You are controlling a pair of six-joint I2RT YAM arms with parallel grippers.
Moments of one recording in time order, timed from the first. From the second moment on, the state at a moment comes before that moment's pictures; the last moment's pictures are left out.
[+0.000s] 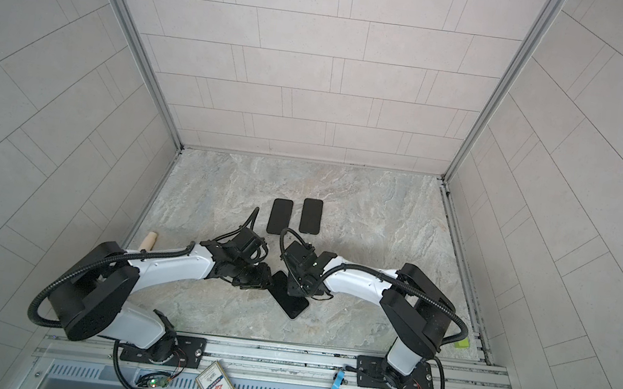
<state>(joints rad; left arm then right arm) -0.66 1.47 0.64 -0.34 0.35 -0.68 0.93 1.64 0.96 -0.59 -0.01 0.85</state>
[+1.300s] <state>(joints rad) -0.64 1.46 0.63 -0.32 0.38 -0.67 0.94 1.61 0.92 -0.71 -0.06 0.83</state>
